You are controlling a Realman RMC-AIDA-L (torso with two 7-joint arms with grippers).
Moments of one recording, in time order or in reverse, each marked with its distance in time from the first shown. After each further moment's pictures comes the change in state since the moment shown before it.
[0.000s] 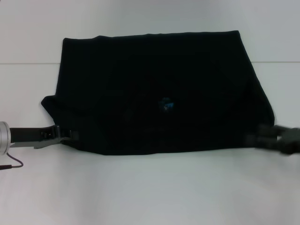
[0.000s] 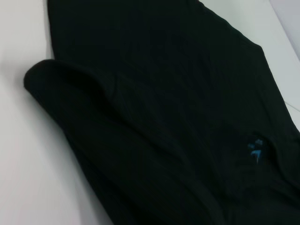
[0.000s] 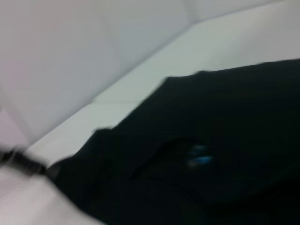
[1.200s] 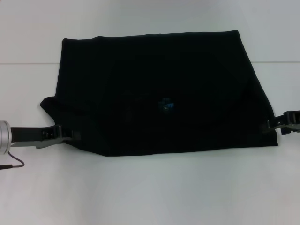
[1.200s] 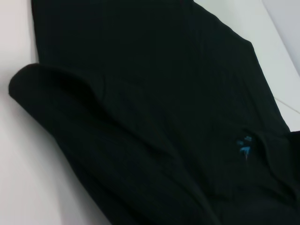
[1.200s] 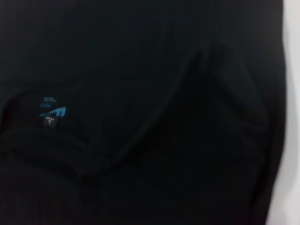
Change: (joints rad) left arm -0.006 0.004 0.000 -0.003 -0.005 0.027 0.005; right arm 0.326 -0.078 -0.093 -0.004 -0.611 0.124 0.814
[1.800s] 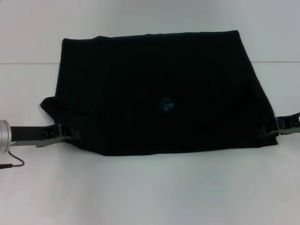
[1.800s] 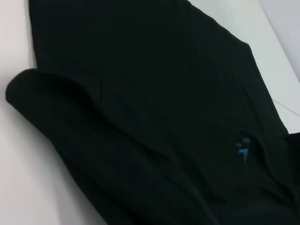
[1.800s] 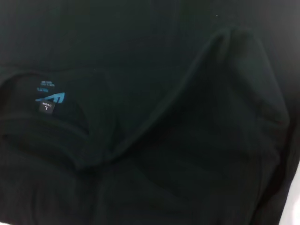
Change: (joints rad) left arm 0.000 0.000 -0.004 -0.001 -0.004 0.000 0.009; right arm 0.001 0.031 -0.063 -0.005 -0.004 0.049 -0.001
